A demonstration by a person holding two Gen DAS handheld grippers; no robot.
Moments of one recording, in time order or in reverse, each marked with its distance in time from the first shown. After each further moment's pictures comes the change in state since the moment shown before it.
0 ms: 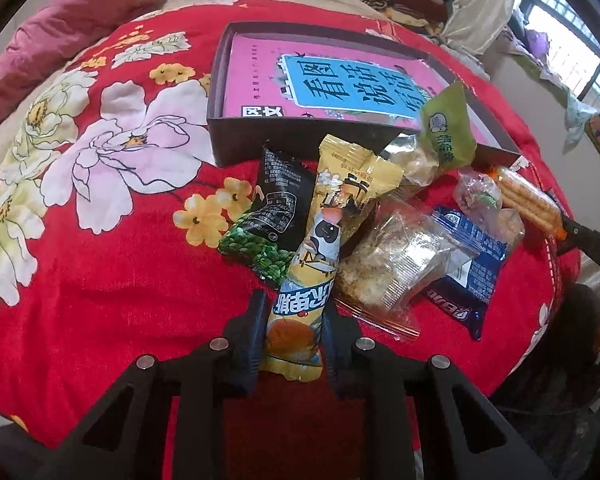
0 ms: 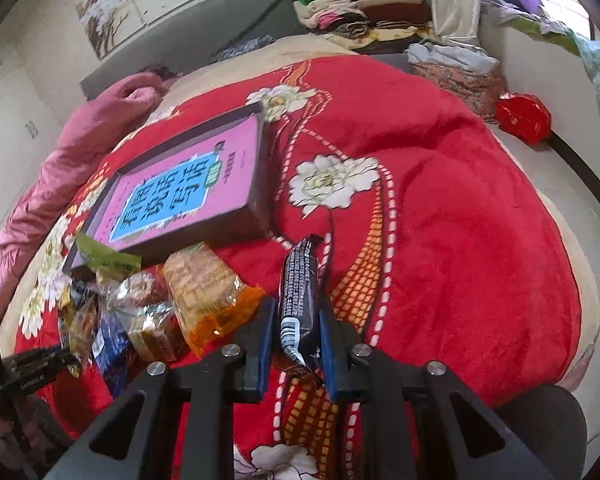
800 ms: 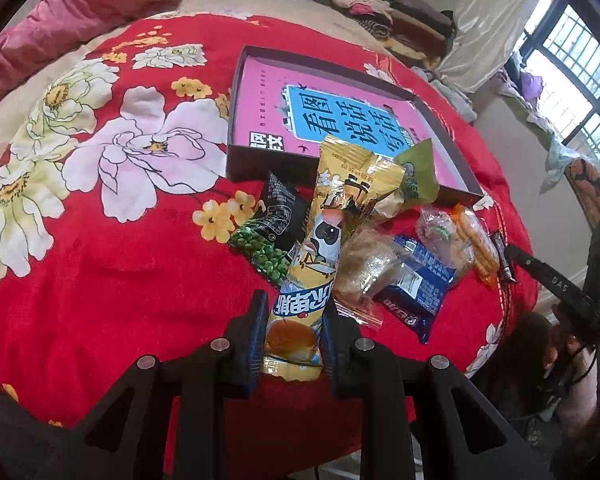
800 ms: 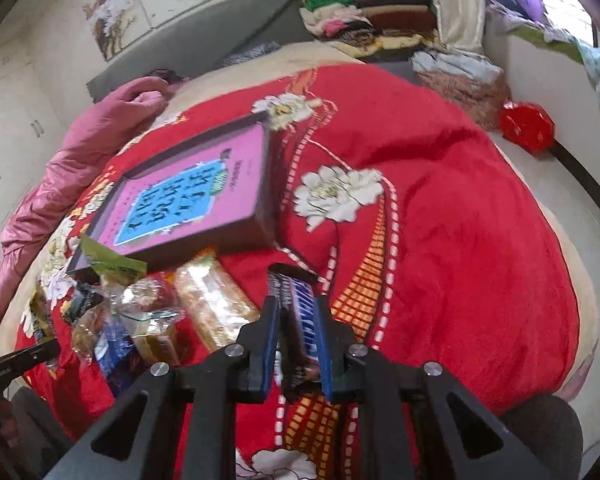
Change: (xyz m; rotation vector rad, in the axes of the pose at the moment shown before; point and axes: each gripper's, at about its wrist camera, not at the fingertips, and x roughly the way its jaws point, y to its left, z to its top) left arm -0.037 0.015 0.000 -0.109 -0.058 -0.113; right arm -0.001 0.003 0.002 -0.023 -0.005 0.003
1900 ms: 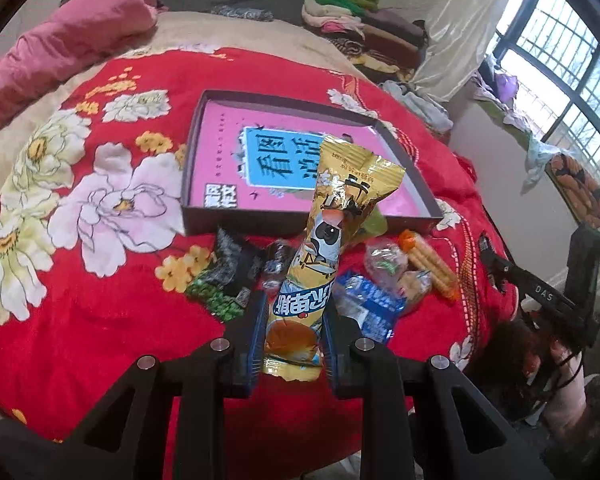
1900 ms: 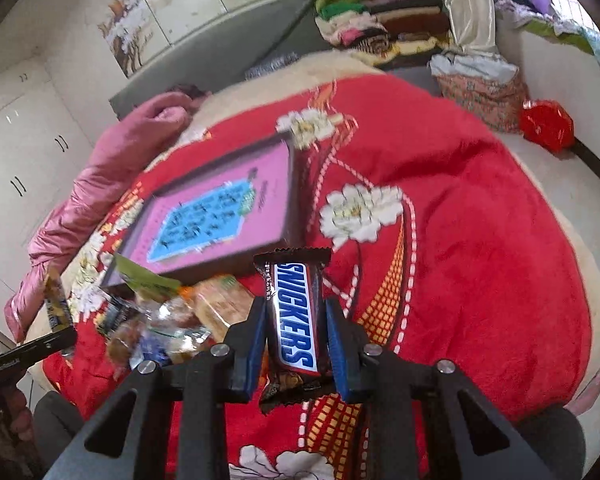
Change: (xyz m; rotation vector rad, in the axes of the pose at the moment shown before) left arm -0.024 -0.037 0.020 0.077 -0.076 -0.044; right arm -0.021 0.002 0.008 0.000 -0.065 0.131
